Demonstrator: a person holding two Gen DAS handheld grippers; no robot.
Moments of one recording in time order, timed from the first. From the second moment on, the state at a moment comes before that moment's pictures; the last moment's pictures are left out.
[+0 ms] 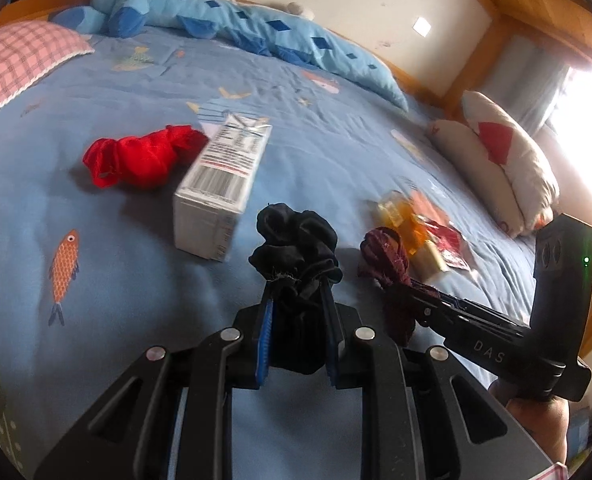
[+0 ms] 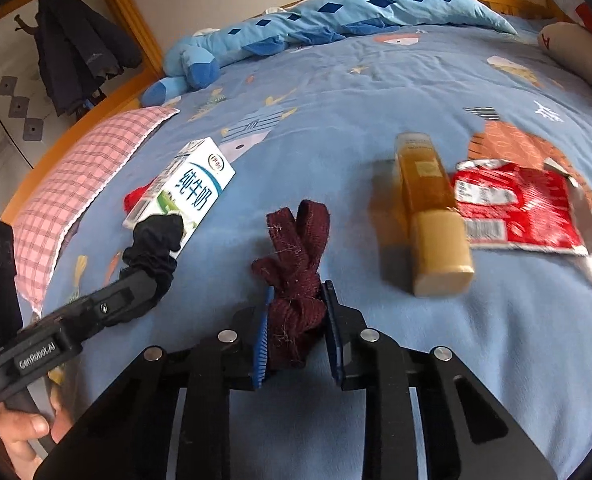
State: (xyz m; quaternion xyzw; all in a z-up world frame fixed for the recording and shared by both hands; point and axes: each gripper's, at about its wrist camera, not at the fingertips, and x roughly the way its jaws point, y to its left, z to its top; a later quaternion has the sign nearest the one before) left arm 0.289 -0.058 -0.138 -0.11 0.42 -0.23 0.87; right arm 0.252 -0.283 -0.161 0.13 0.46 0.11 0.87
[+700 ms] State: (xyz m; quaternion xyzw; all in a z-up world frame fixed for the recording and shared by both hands) left arm 0.149 -0.151 -0.114 -0.05 0.43 -0.36 0.83; right arm 0.050 -0.380 -0.103 0.25 0.42 0.06 0.87
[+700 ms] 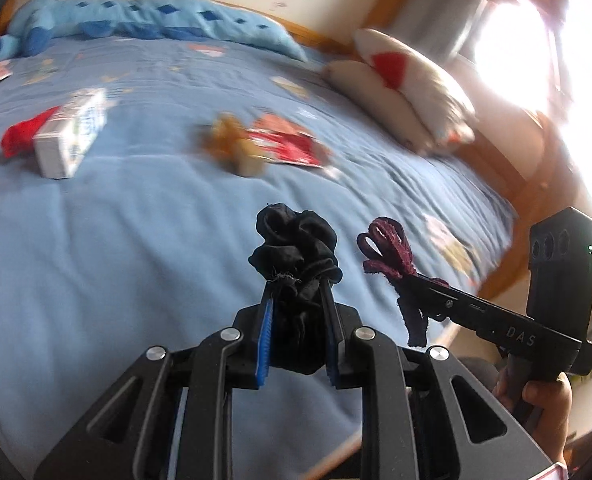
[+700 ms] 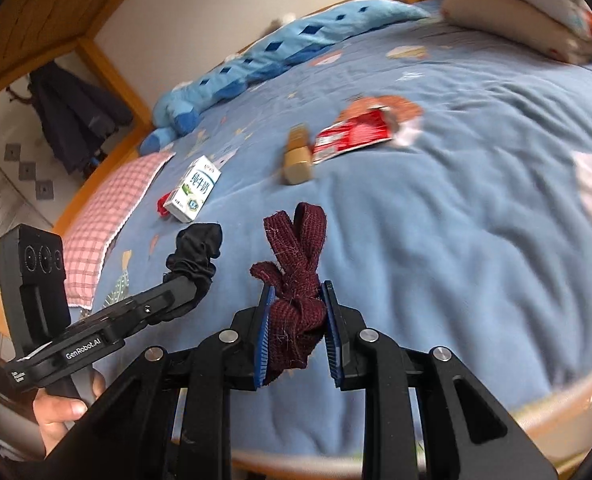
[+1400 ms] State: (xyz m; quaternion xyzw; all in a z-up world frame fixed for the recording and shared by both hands) left arm -0.041 -0.318 -0.109 0.09 0.41 -0.57 0.70; right arm -0.203 -0.486 -0.065 0.26 0.35 -0.15 0.89
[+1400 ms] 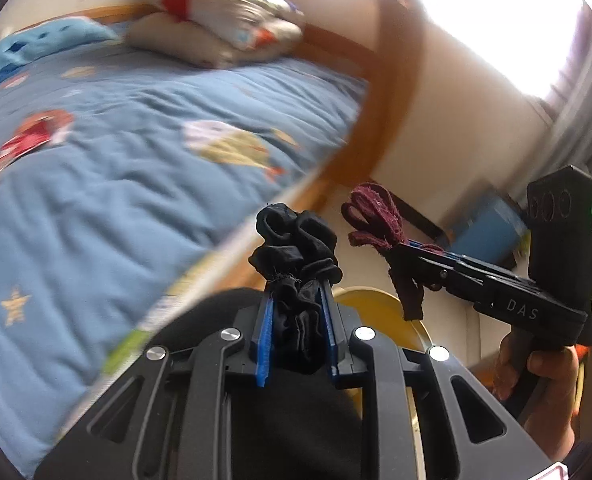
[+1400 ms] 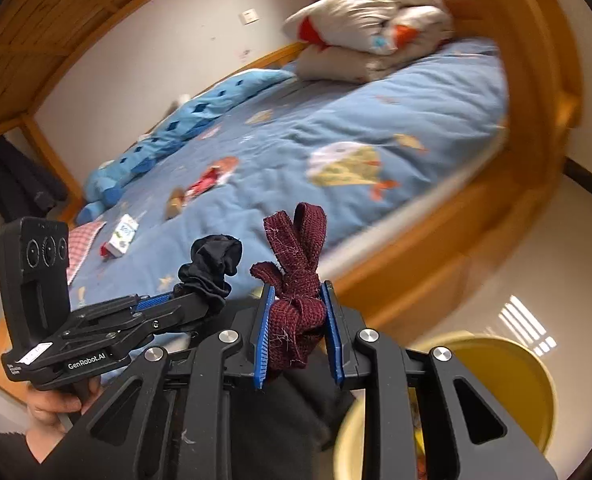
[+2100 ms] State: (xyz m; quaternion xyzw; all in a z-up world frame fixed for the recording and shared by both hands) left arm -0.162 -0.407 -0.169 0.21 0.45 -0.65 0.58; right arm -0.350 -0.514 -0.096 0.29 0.39 -0.28 0.83
